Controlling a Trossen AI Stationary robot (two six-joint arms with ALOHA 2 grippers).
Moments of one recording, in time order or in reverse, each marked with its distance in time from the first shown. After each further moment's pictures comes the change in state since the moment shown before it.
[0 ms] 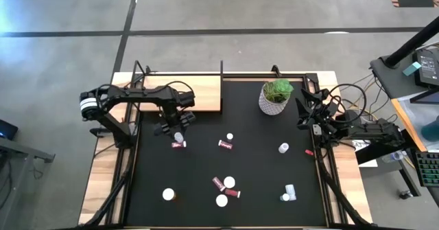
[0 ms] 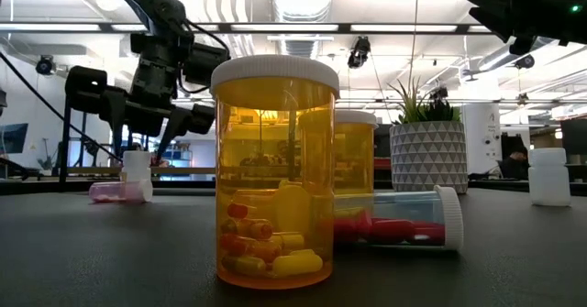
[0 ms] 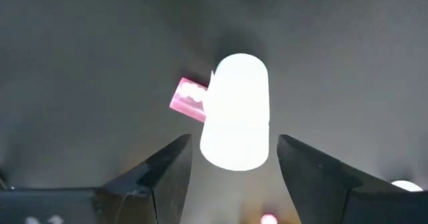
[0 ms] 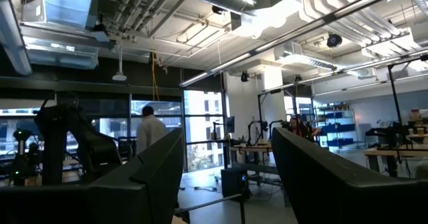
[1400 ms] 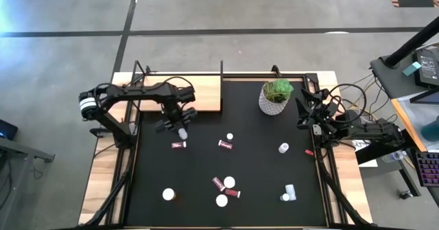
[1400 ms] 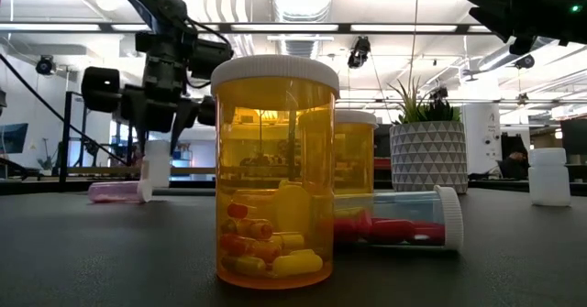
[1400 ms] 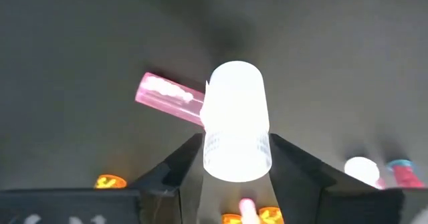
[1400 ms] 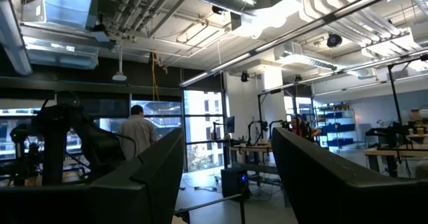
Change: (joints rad) left arm 0.044 -0.006 0.043 0.030 0.019 0.021; right arm 0.000 0.000 0.000 0.000 0.000 0.000
